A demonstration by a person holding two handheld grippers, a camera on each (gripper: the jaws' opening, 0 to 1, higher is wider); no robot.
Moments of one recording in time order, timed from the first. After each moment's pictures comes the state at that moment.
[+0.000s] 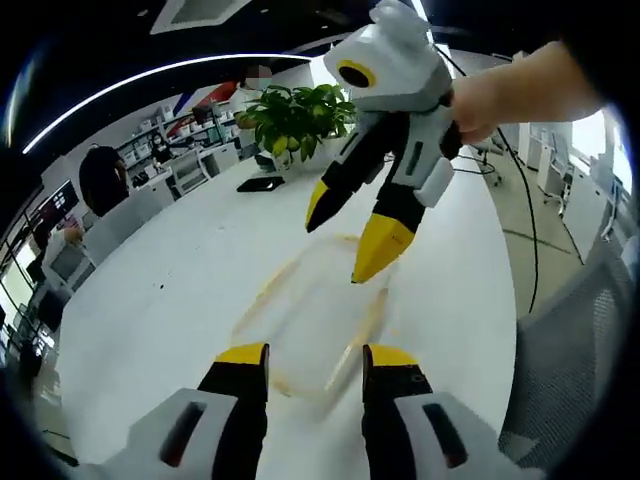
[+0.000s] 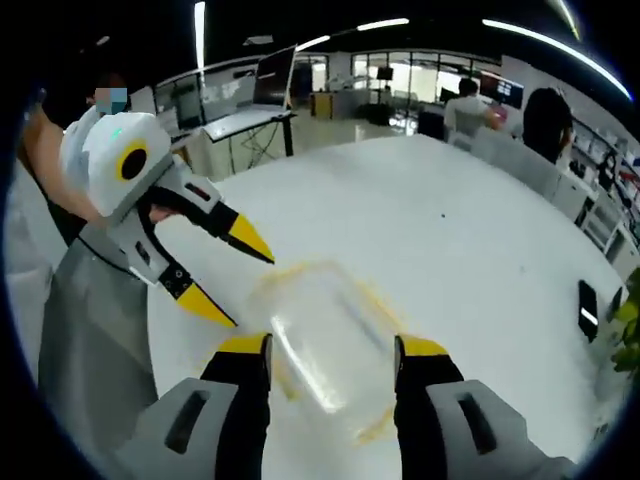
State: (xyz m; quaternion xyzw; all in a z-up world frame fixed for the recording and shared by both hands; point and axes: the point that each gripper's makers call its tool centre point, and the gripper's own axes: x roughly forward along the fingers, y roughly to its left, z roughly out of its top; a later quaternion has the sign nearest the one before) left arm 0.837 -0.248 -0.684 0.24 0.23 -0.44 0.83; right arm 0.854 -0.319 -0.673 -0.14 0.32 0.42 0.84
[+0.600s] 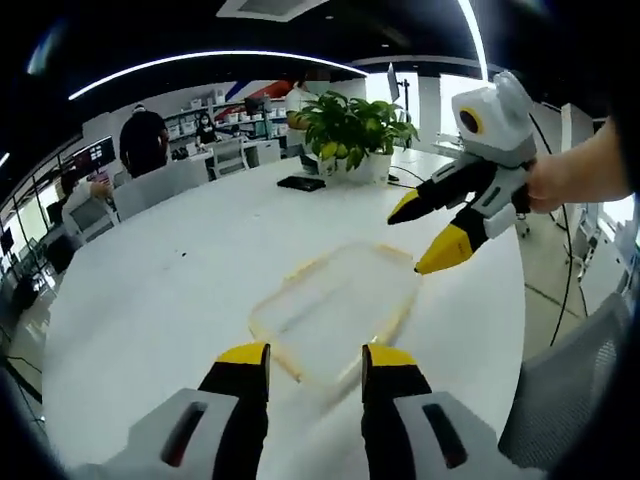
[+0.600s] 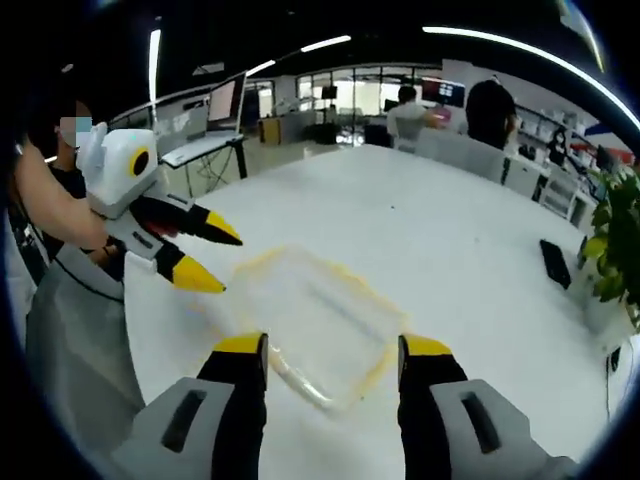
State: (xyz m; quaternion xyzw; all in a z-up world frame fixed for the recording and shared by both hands) left arm 0.848 -0.227 -0.693 0.13 0.25 -0.37 0.89; right arm 0.841 -0.358 -0.685 -0.09 0.29 0.32 0.90
